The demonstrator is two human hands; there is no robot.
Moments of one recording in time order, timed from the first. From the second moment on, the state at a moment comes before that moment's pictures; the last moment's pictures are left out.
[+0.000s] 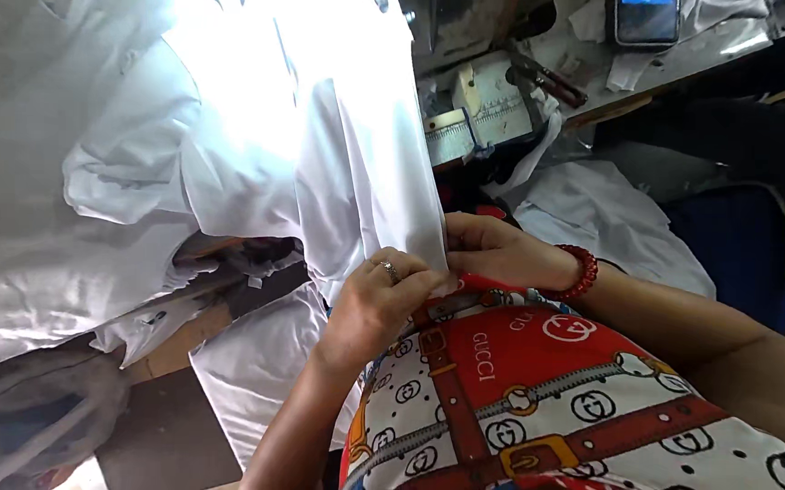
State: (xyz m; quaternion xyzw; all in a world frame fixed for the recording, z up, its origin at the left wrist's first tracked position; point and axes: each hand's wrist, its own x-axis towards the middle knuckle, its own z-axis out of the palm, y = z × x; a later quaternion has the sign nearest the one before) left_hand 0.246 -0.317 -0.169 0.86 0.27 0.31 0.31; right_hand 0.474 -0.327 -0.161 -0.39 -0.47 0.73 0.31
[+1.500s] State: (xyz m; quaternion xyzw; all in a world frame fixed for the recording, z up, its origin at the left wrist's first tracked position) left_hand 0.301 -0.140 -0.124 0.94 0.24 0.25 0.01; right_hand 0.415 -0.232 -0.197 -0.37 -0.58 0.57 0.44
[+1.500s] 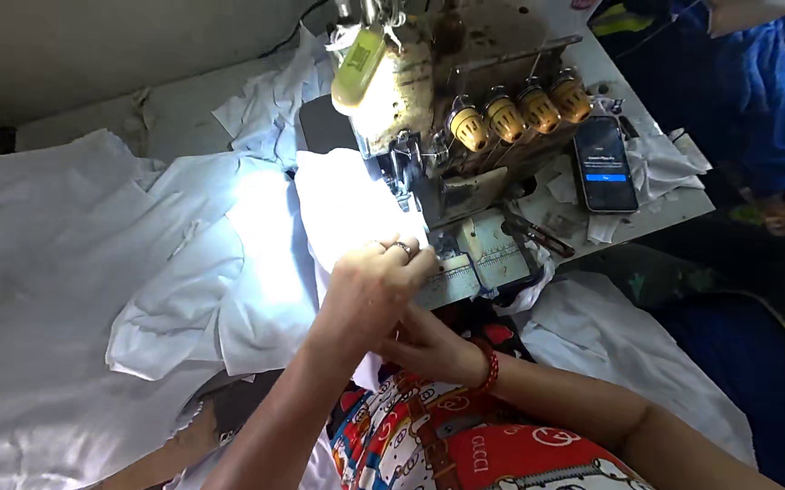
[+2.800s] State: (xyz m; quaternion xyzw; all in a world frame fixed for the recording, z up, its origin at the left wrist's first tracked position) left_hand 0.290 -0.175 -0.138 0.85 0.40 0.32 0.11; right_hand 0.533 -0.196 -0.163 -0.50 -0.74 0.20 0.40
